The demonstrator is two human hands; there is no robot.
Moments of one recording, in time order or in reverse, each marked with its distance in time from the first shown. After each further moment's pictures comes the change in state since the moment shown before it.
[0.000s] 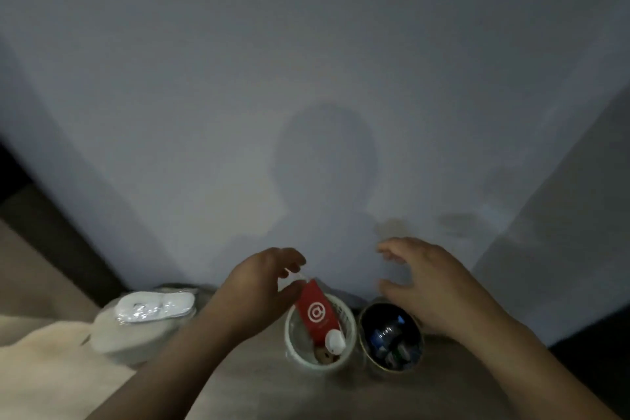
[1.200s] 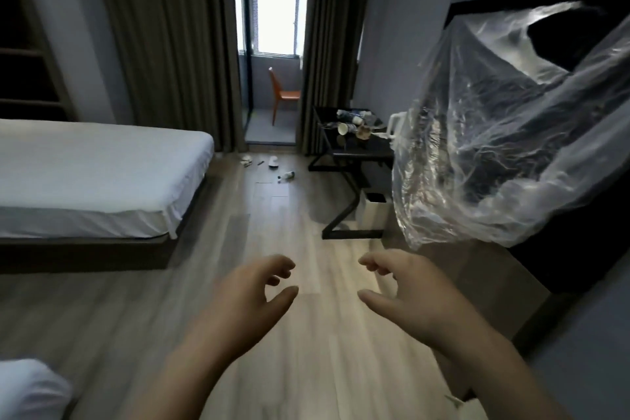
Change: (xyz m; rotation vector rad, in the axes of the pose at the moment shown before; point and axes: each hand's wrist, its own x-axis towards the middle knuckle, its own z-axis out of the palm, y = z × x) left_hand -0.663 -0.270 -0.288 0.073 1.010 -1.180; right_hand -0.092 -0.777 0.258 0.102 -0.465 -1.356
